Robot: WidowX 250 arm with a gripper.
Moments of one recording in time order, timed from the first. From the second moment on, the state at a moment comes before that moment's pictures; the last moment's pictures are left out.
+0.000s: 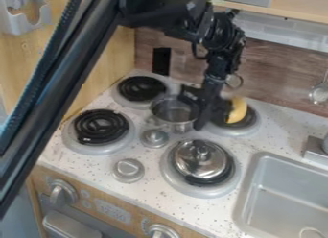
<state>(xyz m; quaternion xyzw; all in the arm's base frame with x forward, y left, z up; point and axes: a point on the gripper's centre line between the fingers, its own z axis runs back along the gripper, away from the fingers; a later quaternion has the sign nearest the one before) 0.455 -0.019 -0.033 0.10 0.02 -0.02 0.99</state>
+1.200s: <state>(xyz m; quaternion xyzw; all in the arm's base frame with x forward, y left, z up) 0.413 -0.017 0.034 0.08 -0.05 0.03 1.00</state>
